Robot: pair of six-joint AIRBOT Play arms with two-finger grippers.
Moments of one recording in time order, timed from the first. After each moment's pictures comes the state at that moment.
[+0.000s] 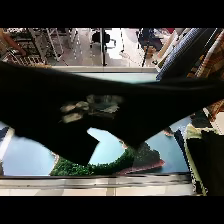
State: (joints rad) left arm 0.87 -0.85 1.39 -0.72 -1.65 -0.94; right arm -0.20 -0.53 1.60 -0.99 1.18 1.04
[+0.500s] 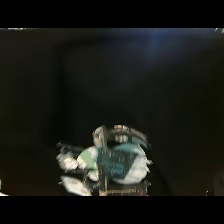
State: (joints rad) left arm 0.66 -1.07 1.46 -0.28 -1.48 -0.90; right arm -0.20 -0.86 1.65 -0.95 1.01 1.05
